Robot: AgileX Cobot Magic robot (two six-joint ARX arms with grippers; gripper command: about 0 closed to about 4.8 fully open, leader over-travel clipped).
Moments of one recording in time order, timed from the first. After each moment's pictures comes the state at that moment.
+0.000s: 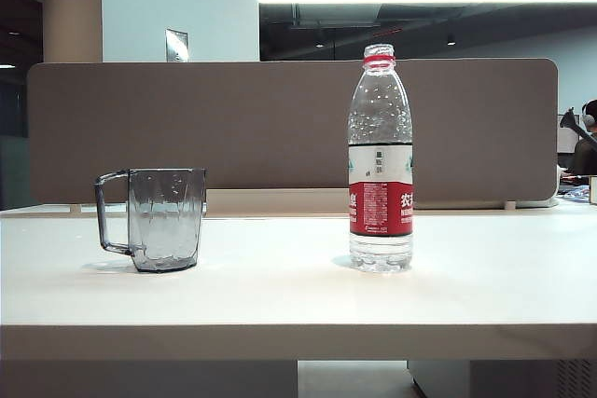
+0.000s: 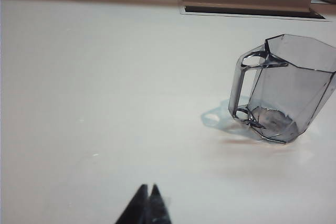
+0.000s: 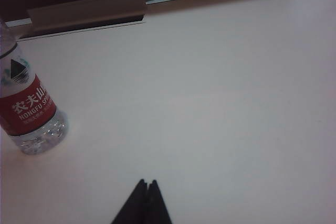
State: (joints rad) left arm 0.01 0.01 0.01 -0.18 0.06 -0.04; right arm 0.04 0.00 0.01 -0.17 -0.03 0.16
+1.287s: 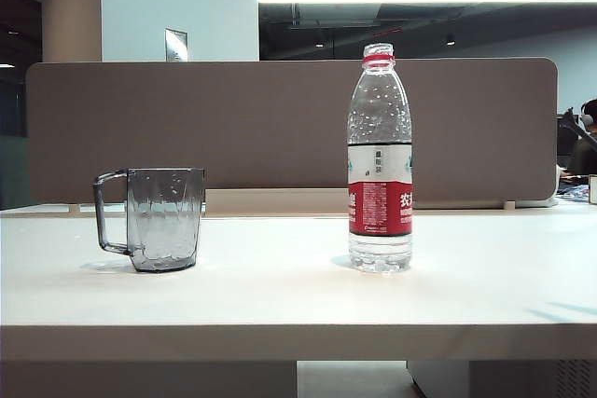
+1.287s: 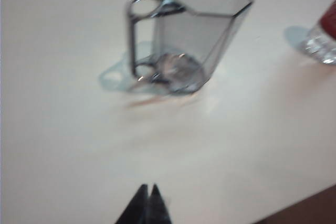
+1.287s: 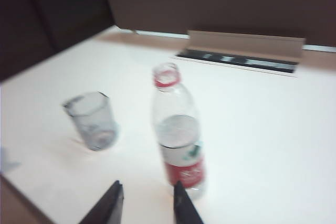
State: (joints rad) left arm 0.00 0.61 0.23 -0.08 0.40 0.05; right arm 0.06 0.53 0.58 -0.22 -0.52 0.03
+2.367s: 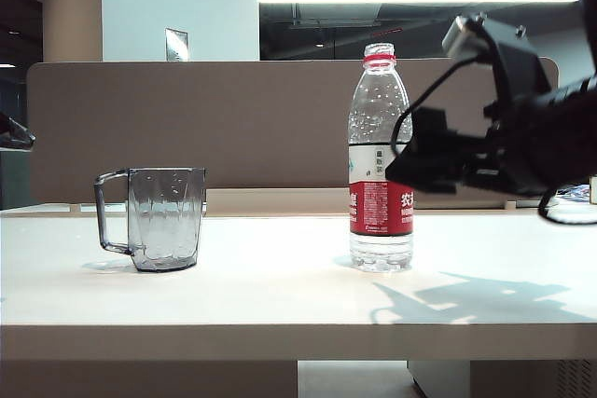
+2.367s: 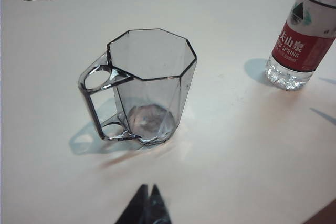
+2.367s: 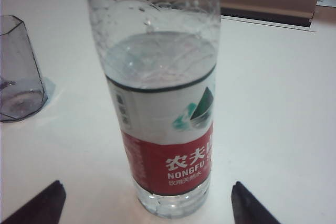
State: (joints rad) left arm -0.08 0.70 0.23 0.15 0.44 0.09; right arm 0.48 1.55 0.31 1.07 -0.02 0.02
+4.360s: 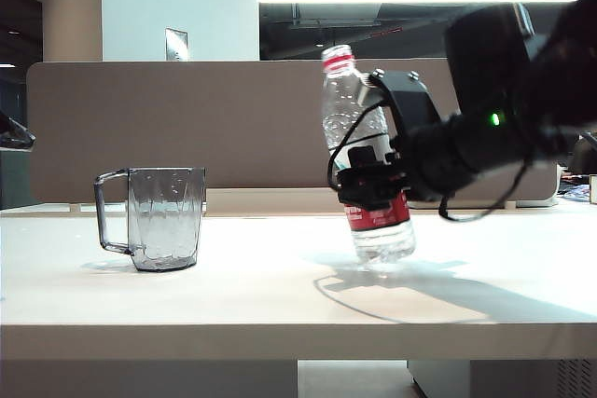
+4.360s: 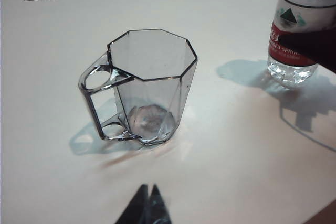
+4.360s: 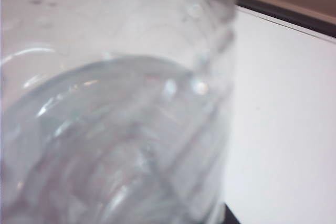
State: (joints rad) left arm -0.08 0.70 0.23 0.15 0.44 0.09; right arm 0.47 1.81 0.73 0.79 -0.05 -0.15
